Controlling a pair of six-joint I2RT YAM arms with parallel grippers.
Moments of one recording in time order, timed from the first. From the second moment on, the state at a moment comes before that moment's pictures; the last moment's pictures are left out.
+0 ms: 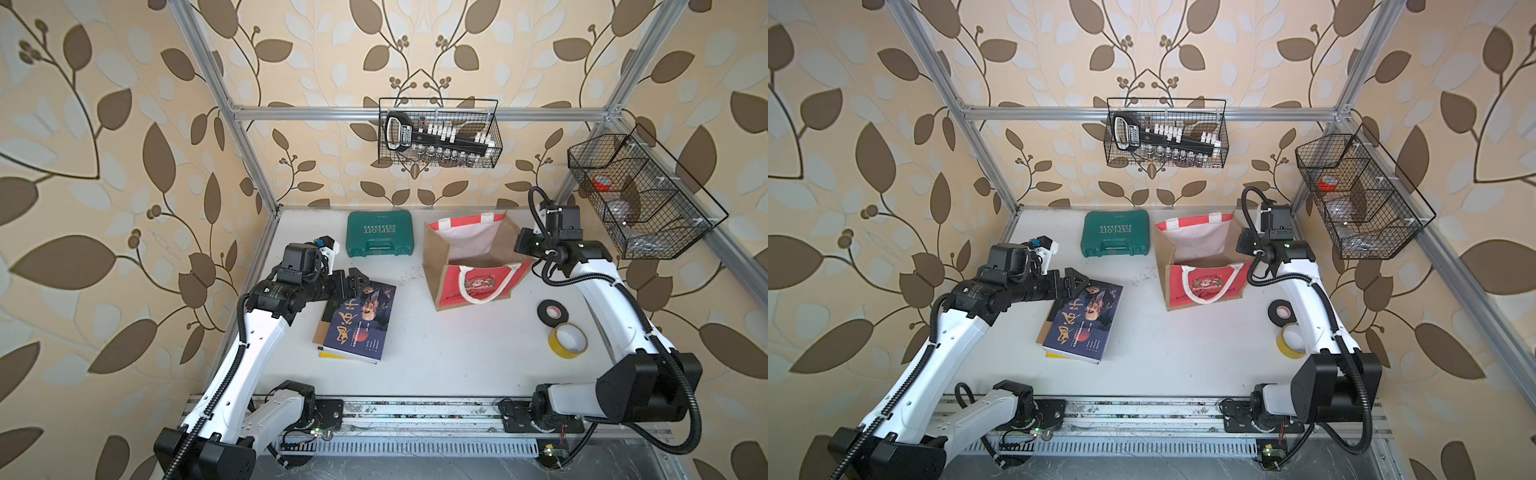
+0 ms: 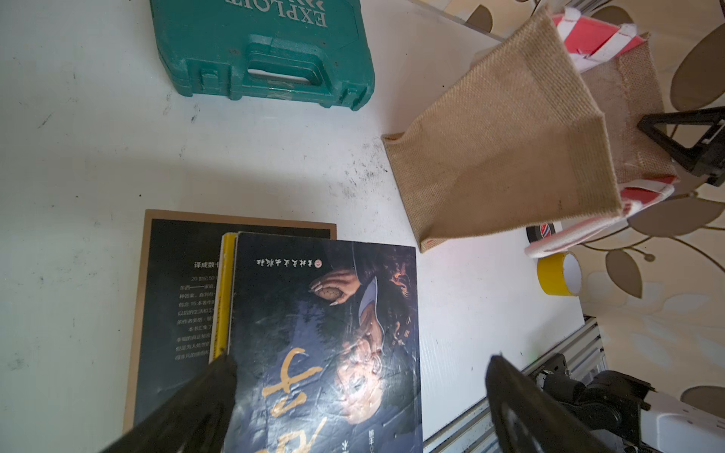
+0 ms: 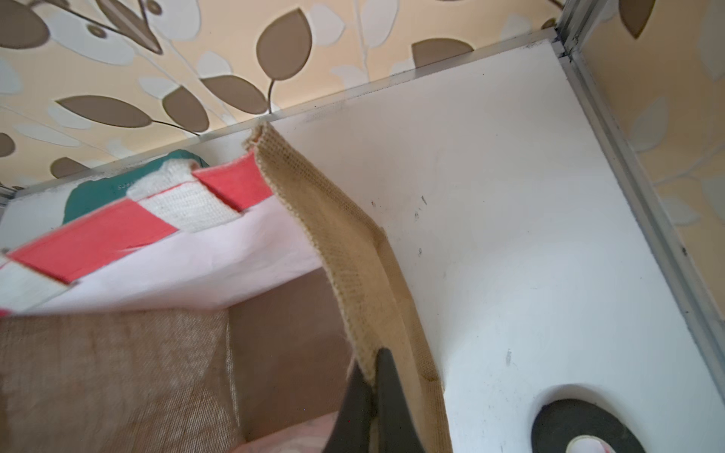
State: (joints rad) left arm -0.18 1.00 1.04 -0.83 0.41 -0.34; right arm 0.00 1.37 1.27 -0.62 -0.02 0.32
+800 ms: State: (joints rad) left arm -0.18 1.03 1.03 -0.89 0.24 -0.40; right arm 0.17 1.24 1.26 -0.47 0.03 0.30
